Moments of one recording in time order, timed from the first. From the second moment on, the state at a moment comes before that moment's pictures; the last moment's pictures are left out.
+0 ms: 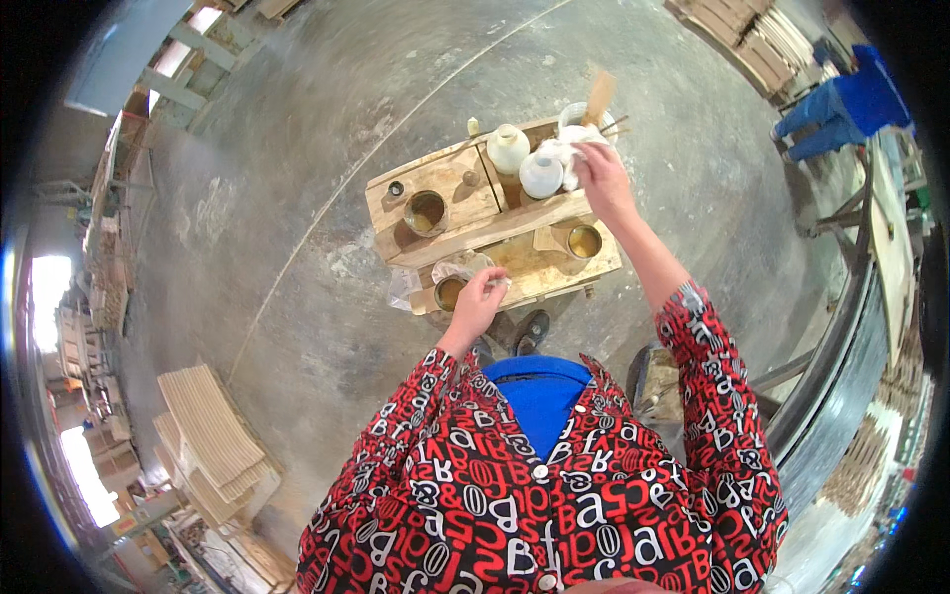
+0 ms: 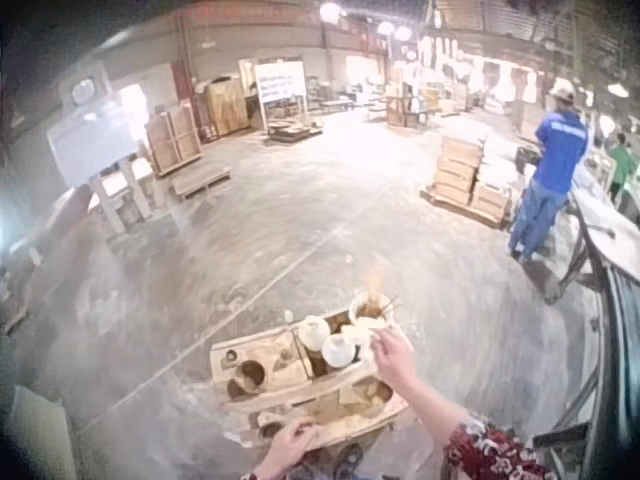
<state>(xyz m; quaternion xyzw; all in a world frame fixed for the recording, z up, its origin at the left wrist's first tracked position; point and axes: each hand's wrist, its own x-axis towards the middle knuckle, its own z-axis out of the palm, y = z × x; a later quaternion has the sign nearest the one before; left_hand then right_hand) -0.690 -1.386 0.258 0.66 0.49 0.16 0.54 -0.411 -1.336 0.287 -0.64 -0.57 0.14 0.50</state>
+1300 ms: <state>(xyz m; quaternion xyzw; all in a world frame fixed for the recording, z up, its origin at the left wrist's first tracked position) -0.596 -1.342 0.409 0.80 0.12 0.56 0.19 -0.341 -1.429 0.375 -0.63 -0.33 0.26 0.66</state>
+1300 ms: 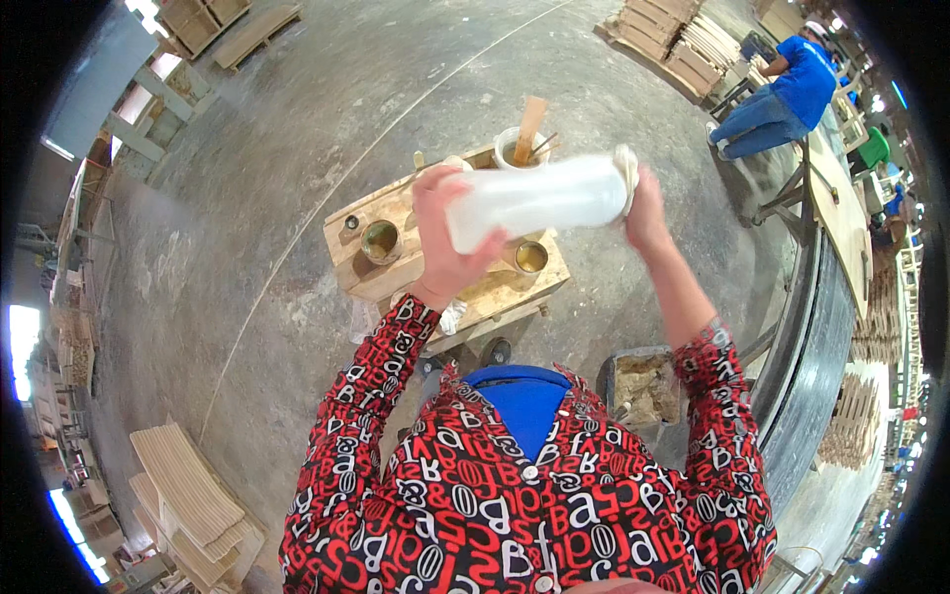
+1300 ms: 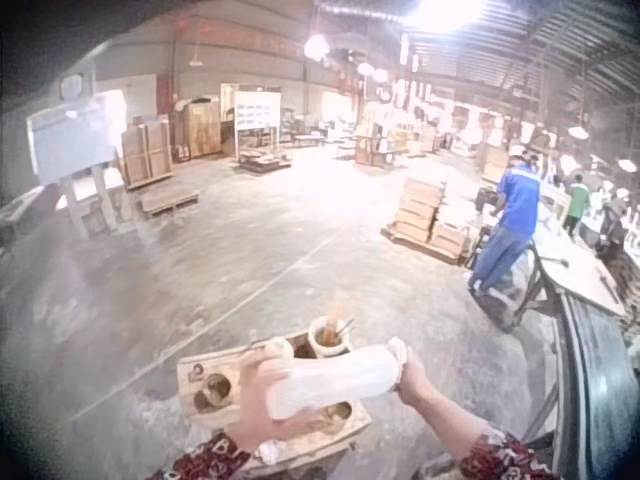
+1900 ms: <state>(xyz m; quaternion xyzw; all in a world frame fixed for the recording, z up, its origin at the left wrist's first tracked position) -0.626 -1.332 0.420 0.61 0.21 0.52 0.56 -0.369 -1.385 0.434 -0.61 -0.31 0.39 0.62</state>
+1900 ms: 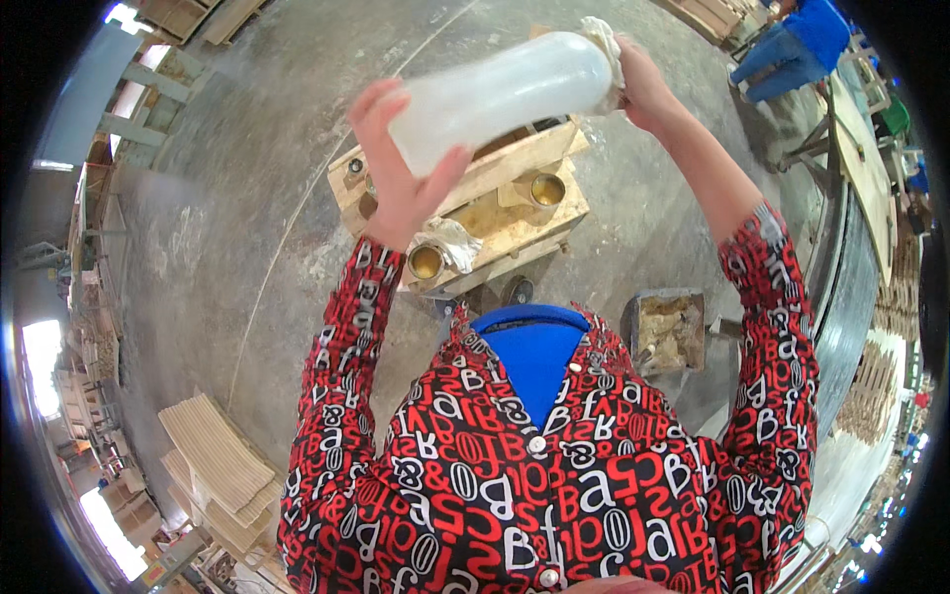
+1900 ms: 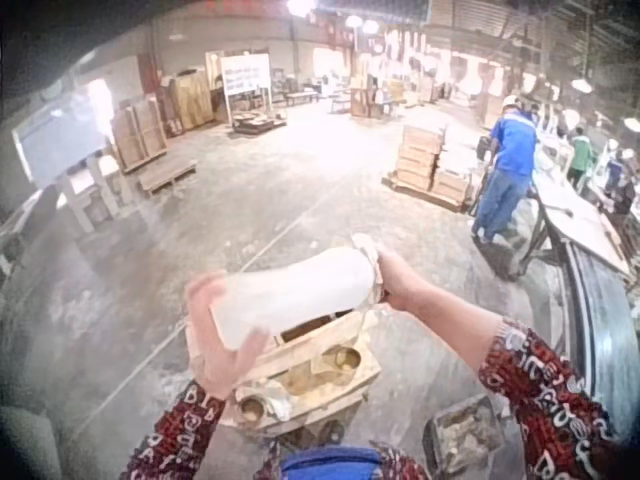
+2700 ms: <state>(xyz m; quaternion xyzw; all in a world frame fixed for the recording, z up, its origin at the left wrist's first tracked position) -0.587 -1.277 0.369 0.74 0.27 0.47 0.40 -0.344 -1.451 0.330 -0.26 -0.10 0.59 0.76</state>
